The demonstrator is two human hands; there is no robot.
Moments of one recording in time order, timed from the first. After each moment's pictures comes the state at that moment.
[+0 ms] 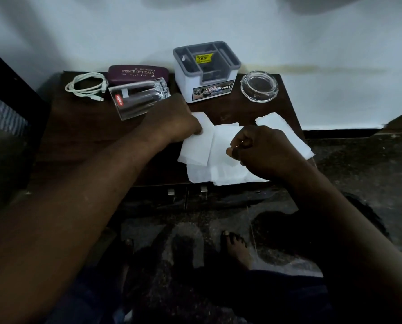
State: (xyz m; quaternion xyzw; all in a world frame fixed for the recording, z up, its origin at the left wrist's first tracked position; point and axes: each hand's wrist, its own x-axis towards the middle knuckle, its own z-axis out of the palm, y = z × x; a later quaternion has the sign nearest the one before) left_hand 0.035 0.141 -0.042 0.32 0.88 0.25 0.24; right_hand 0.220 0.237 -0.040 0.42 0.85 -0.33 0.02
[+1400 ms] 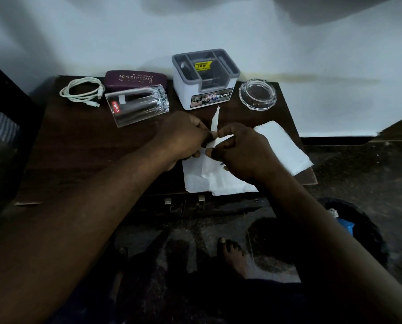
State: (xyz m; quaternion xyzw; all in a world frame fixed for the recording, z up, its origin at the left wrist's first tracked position) left_hand 0.053 0.145 -0.054 0.28 0.80 0.41 0.35; right_hand 0.185 0.222 -0.047 0.45 0.77 -0.45 -0.06
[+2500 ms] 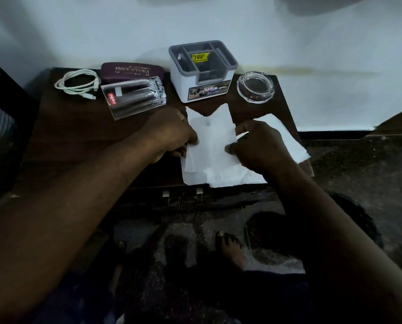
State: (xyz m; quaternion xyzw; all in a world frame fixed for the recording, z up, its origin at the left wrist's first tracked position) left_hand 0.044 0.133 -0.052 0.24 0.81 0.37 0.40; right_hand 0.204 0.242 -0.050 0.51 0.77 -0.39 -0.04
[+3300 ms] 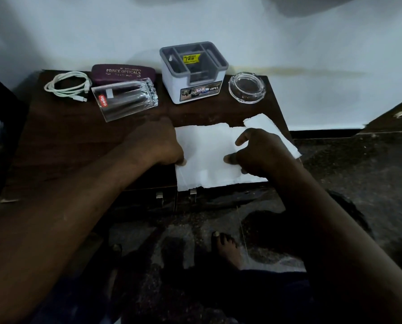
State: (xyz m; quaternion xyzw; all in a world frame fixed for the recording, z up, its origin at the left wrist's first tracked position) left_hand 0.044 0.126 -0.056 0.38 0.88 0.06 0.27; right_hand 0.221 0.254 -0.053 0.52 0.79 -0.32 0.05
